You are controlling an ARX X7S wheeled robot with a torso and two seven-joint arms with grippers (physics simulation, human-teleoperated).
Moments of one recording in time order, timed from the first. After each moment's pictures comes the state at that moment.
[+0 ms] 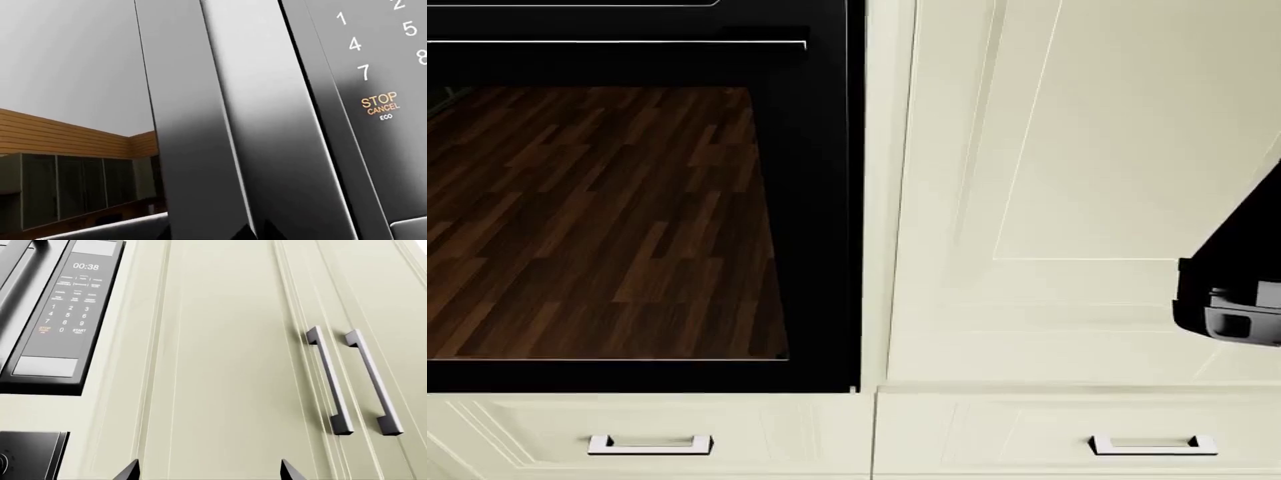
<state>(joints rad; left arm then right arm) -2.10 -0.36 0.89 -0.72 -0.75 -0.54 -0.25 1.13 1.40 -1.25 -1.03 0.57 -0.20 1.42</state>
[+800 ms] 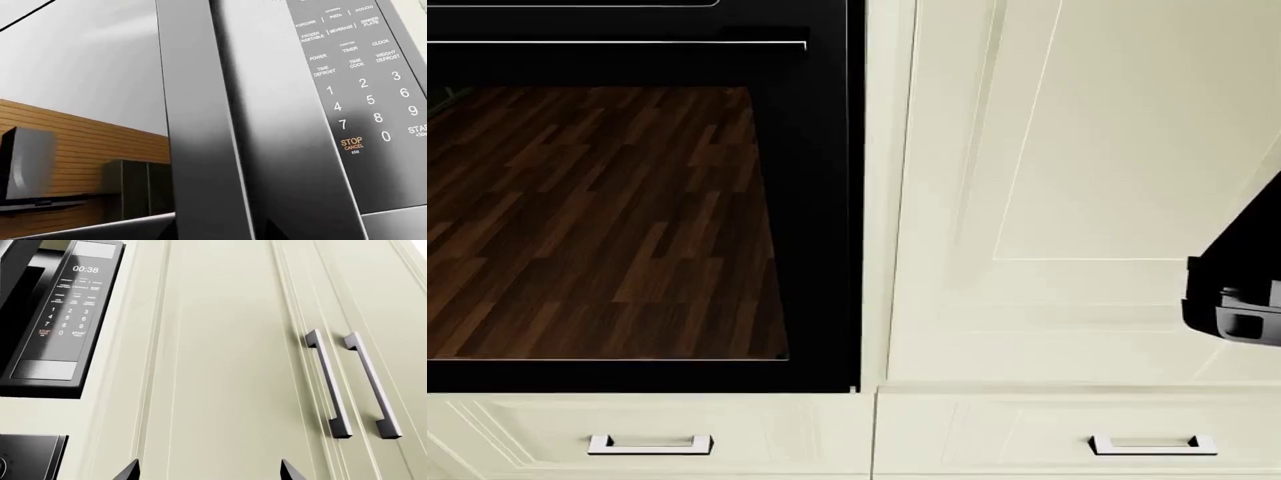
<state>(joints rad) -2.02 -0.64 0.70 -0.08 -0.98 -0.82 -0.51 1.14 1.41 -1.25 -1.04 0.58 -0.20 1.42</state>
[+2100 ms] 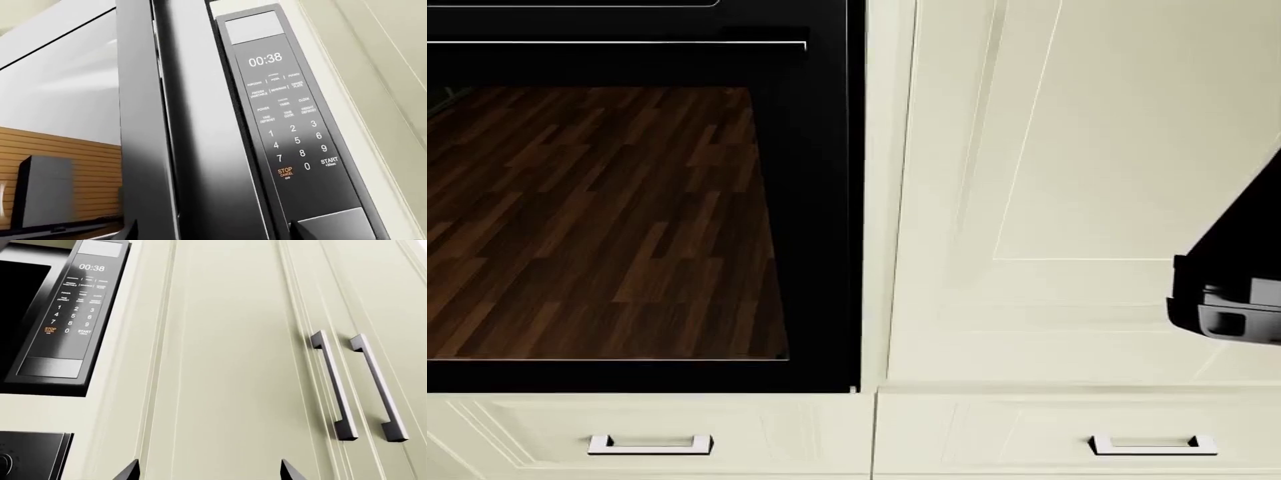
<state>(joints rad) -2.05 -0.76 0.56 0.25 -1.30 -0.98 -0.67 1.34 1.40 -1.44 -1.04 0.59 -0.18 1.44</state>
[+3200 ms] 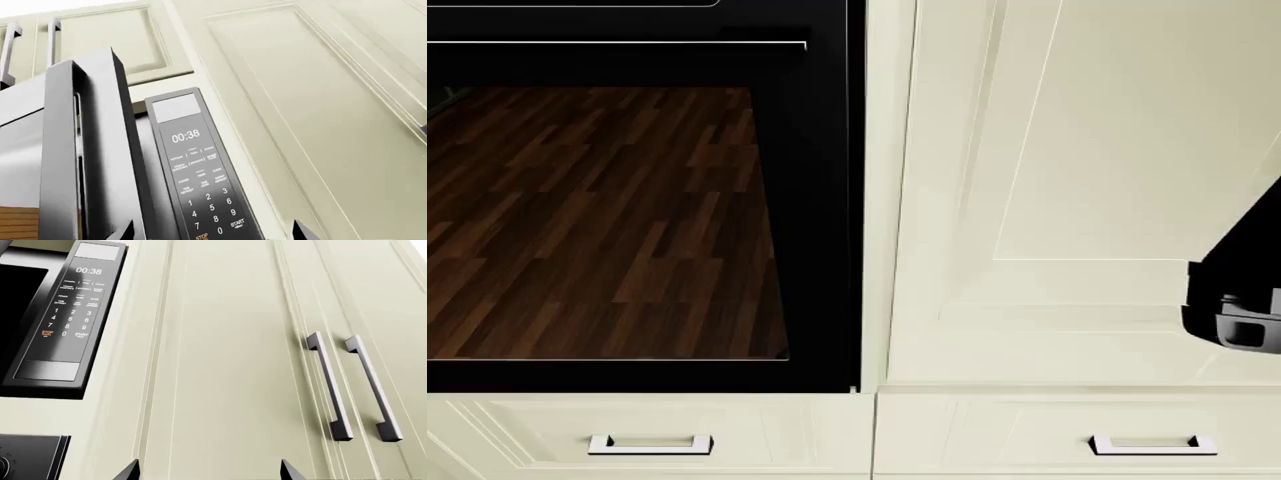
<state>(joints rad) -2.22 -0.65 0.51 0.36 -1.50 -1.03 -0.74 1.44 1.42 -1.58 -1.04 0.56 -0.22 1.47</state>
